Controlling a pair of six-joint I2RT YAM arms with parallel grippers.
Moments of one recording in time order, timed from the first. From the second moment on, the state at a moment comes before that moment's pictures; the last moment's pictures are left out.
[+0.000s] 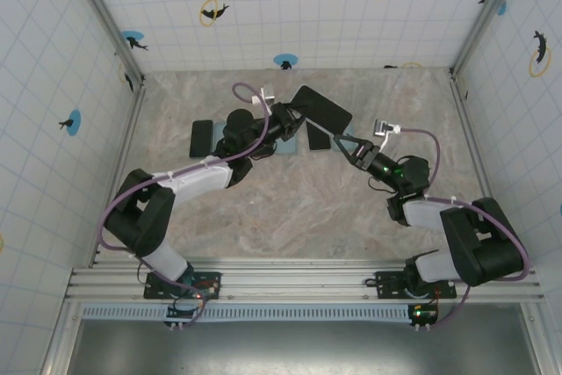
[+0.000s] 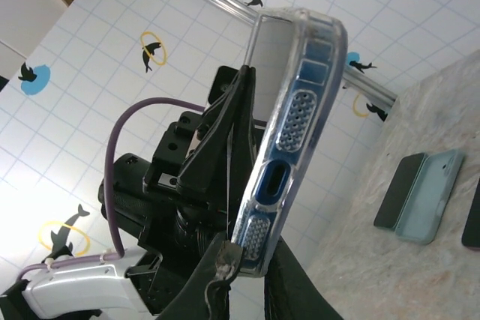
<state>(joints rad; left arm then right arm) -0.66 1.63 0.94 0.82 0.41 -1.36 0.32 1.39 0.32 1.39 -0.68 1.26</state>
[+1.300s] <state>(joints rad) -0.72 1.56 0.98 0.96 0.49 -1.51 0.22 1.44 0.32 1.09 -0.74 0.96</state>
